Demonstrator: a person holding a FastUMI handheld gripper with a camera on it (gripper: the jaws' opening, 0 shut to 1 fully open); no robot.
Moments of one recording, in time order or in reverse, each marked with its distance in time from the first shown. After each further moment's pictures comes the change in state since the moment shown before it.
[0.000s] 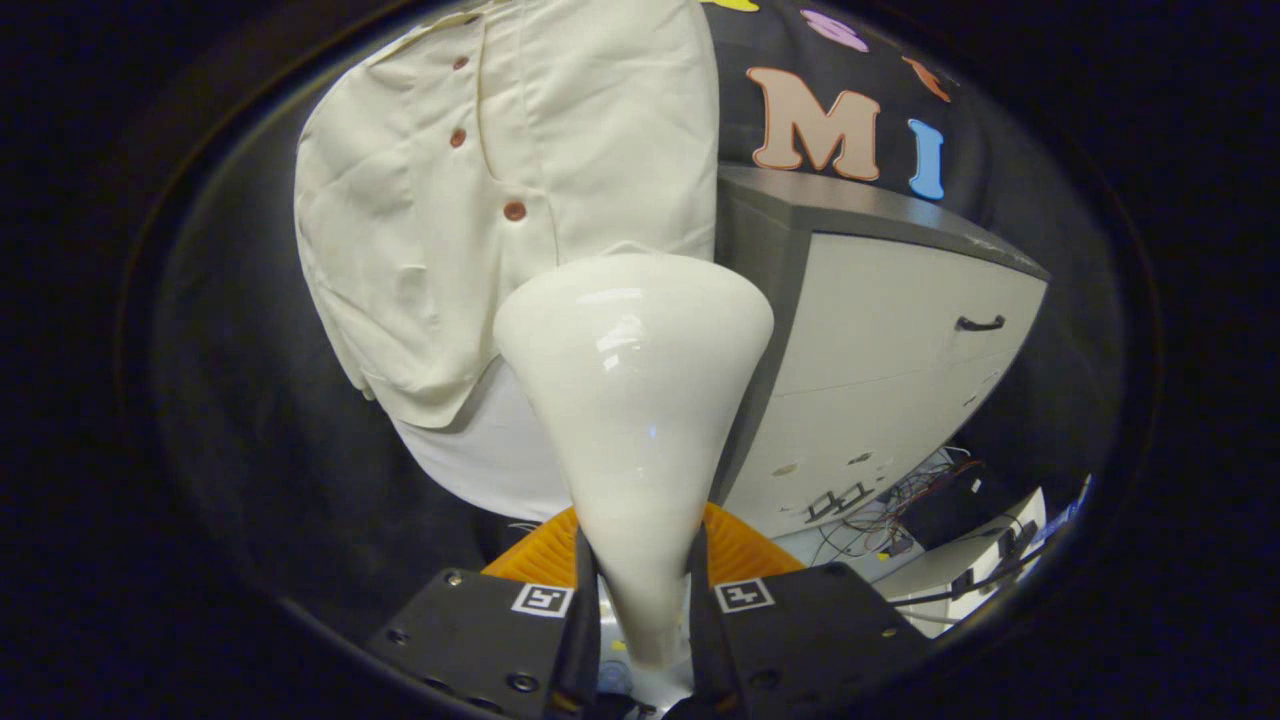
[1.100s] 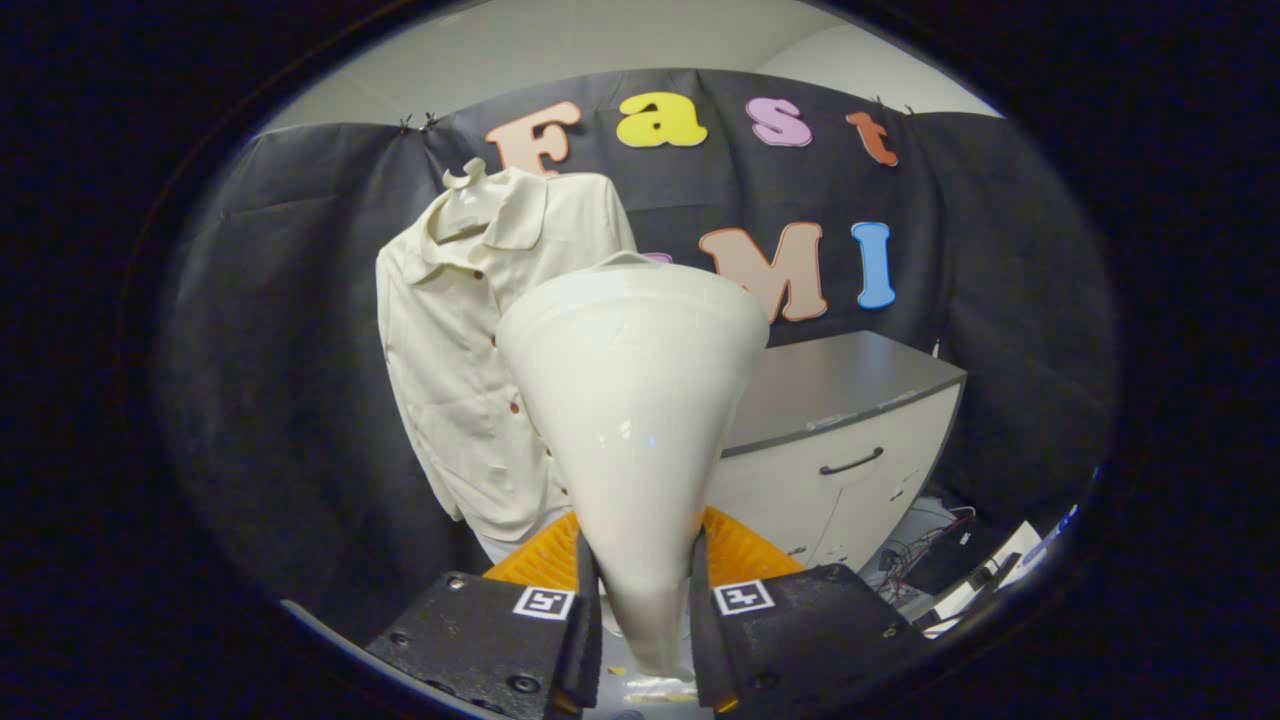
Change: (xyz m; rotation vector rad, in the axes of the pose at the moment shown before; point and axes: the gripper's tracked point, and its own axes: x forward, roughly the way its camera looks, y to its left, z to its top) arm -0.234 -0.087 0.081 0.062 -0.412 0.148
